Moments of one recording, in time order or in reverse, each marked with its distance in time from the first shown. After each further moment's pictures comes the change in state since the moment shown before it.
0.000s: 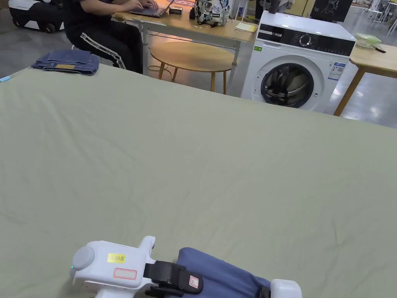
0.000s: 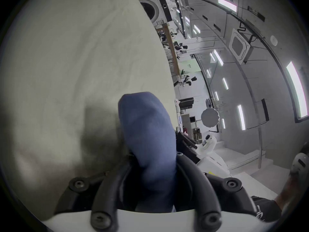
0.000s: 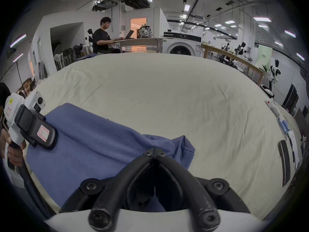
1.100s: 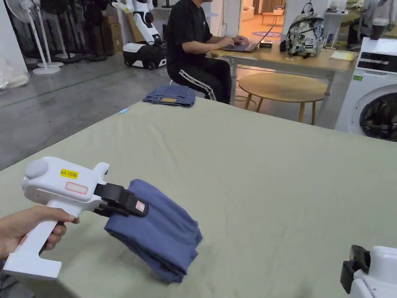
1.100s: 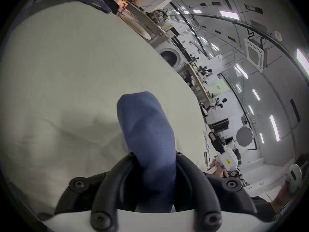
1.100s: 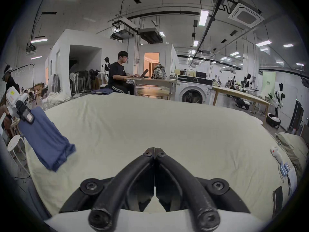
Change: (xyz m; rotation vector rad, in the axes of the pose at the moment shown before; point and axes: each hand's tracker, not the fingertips) left arm 0.071 0.061 0.359 0.293 0.388 -0.084; right arm -0.068 0.123 0.024 0.354 0.081 0.077
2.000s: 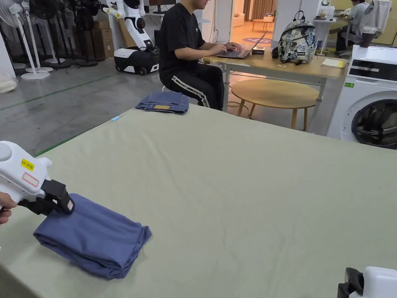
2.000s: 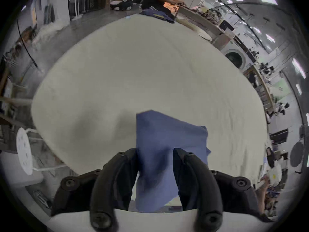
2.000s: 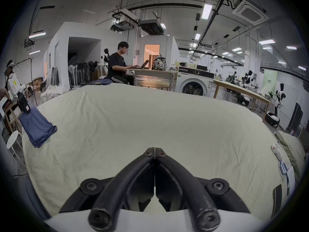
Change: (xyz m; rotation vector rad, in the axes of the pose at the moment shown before) left arm -0.053 0.071 0.072 -0.013 0.699 0.033; right arm -0.001 -0.014 -0.021 -0.082 -0.010 0.018
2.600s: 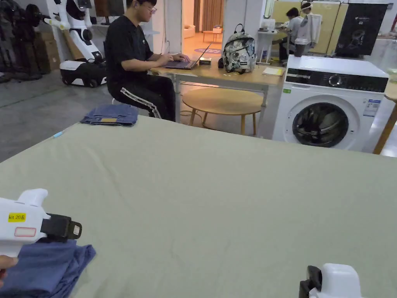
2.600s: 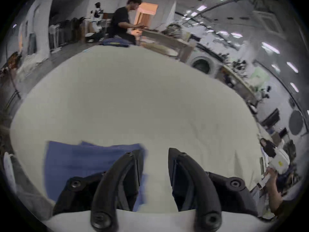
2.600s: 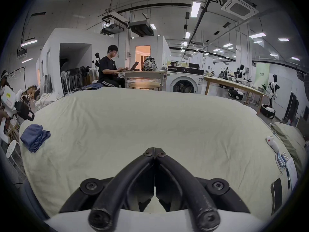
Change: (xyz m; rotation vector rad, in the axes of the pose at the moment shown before) left arm 0.148 -0.070 -0.050 0.305 -0.200 -0.234; right arm 0.050 -0.008 0.008 0.009 -0.053 -0.073
